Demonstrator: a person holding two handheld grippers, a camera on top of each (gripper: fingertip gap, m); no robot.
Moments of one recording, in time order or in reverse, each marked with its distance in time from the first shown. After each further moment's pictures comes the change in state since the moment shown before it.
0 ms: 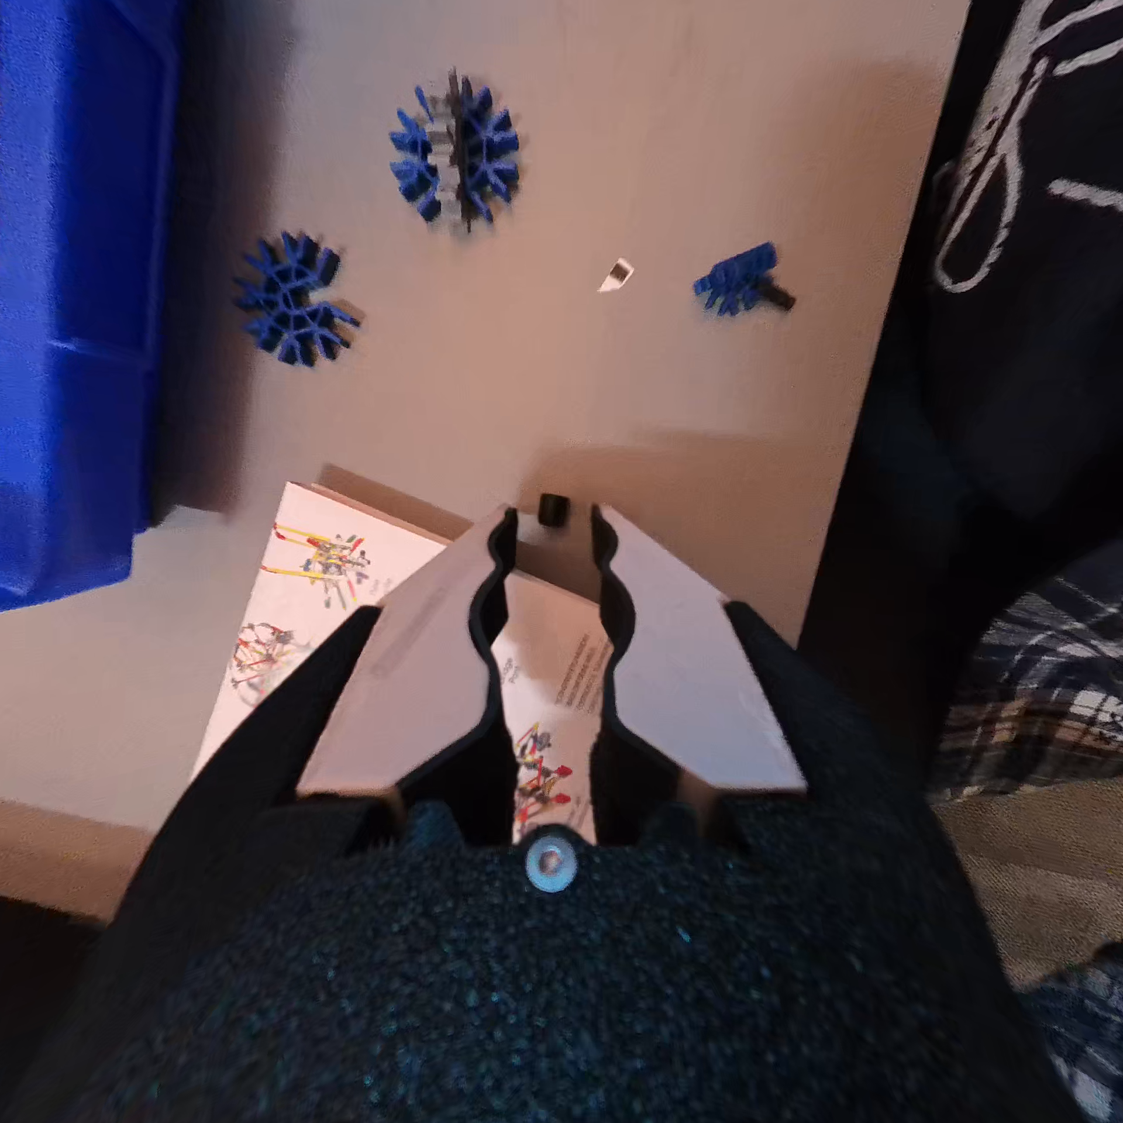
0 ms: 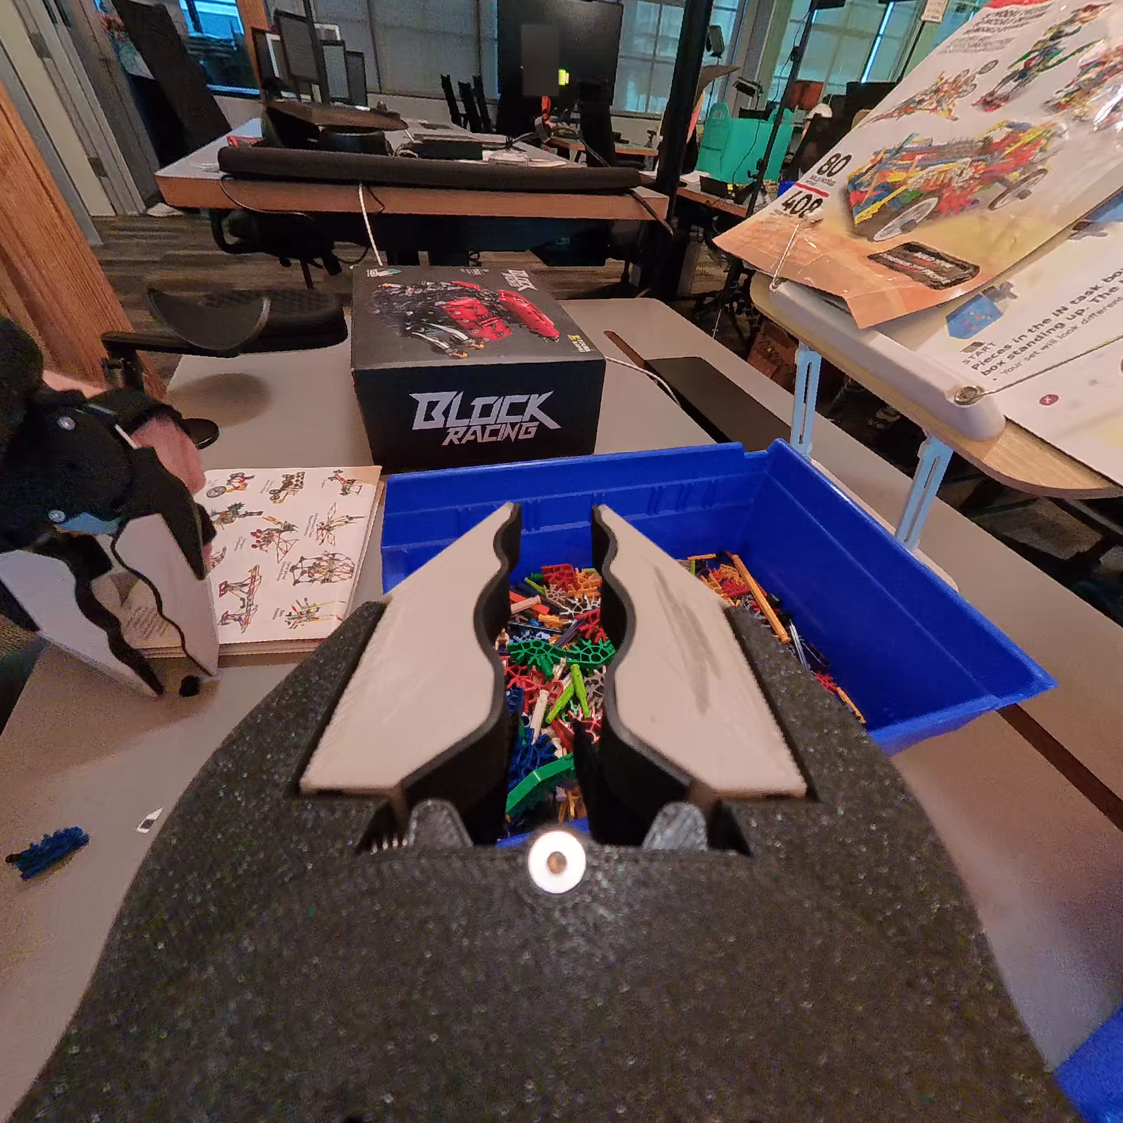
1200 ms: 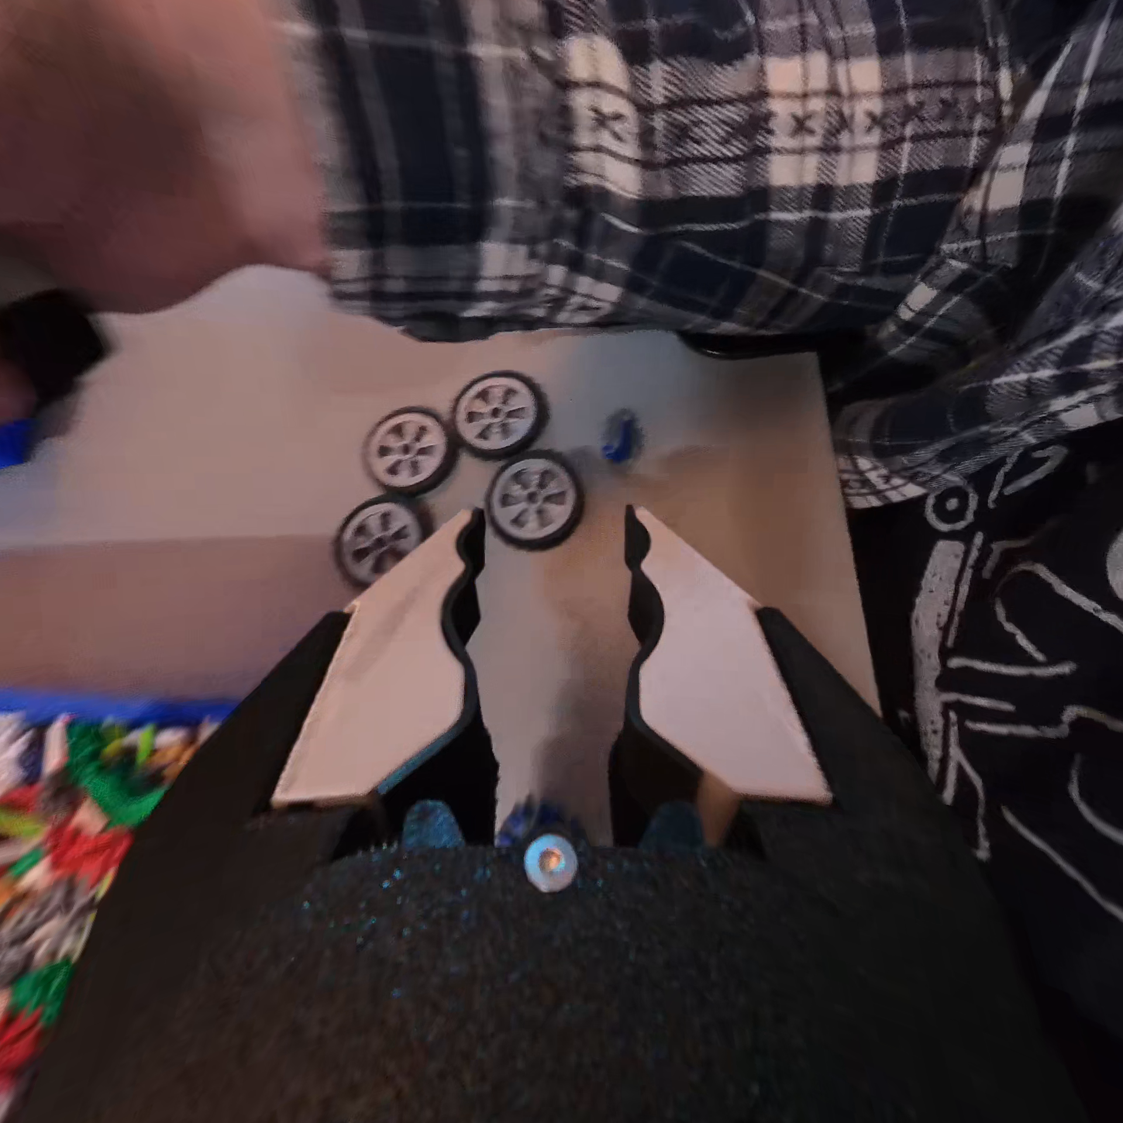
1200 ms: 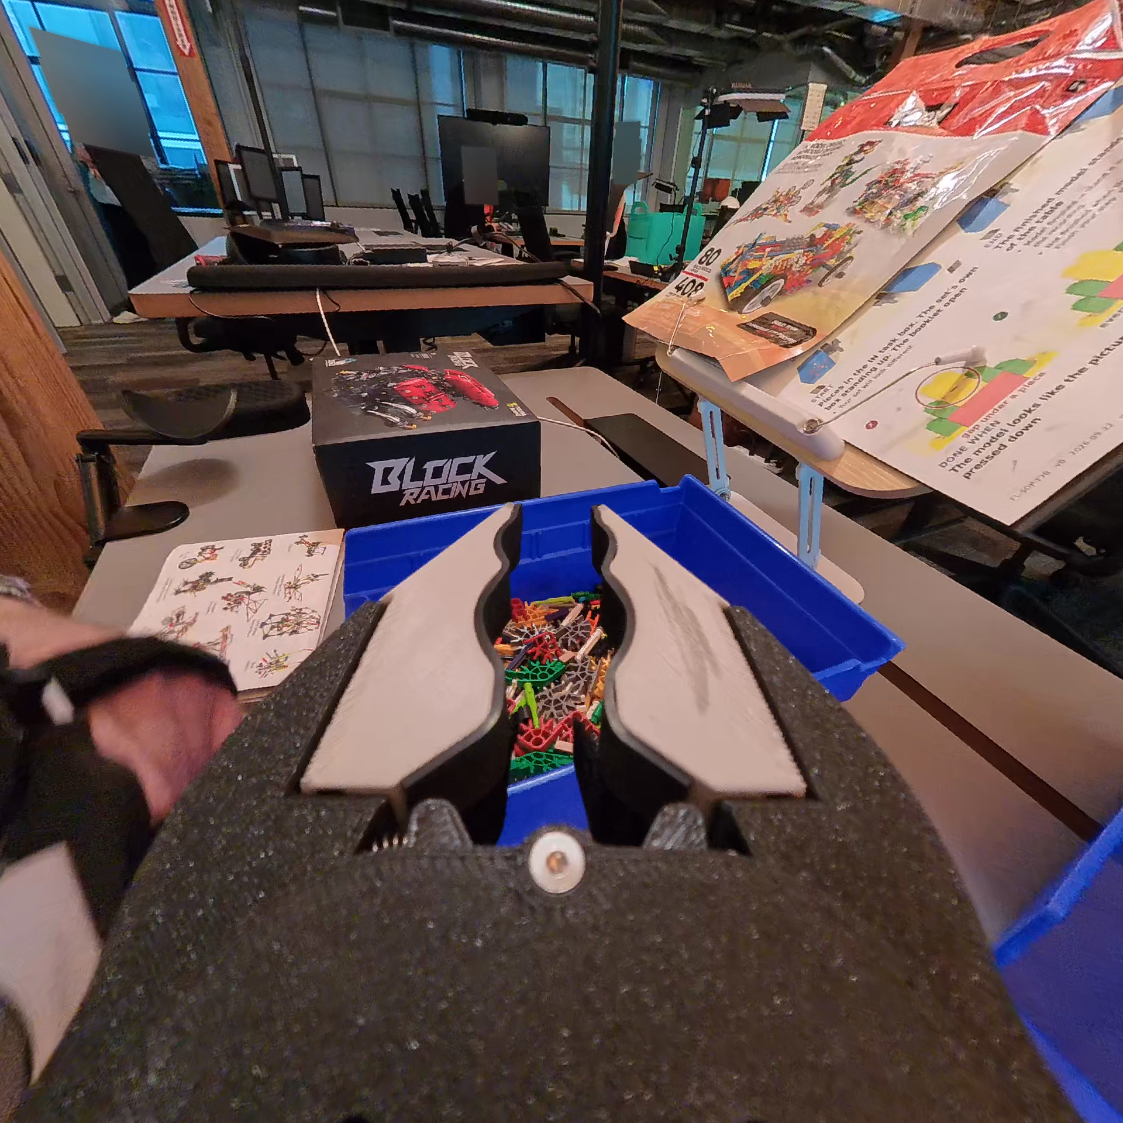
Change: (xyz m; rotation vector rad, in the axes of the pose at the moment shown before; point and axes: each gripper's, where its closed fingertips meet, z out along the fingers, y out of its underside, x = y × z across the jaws) left arm 0.007 -0.221 0.039 0.392 0.064 0.221; right arm 0.033 -0.022 -0.040 0.123 0.091 0.050
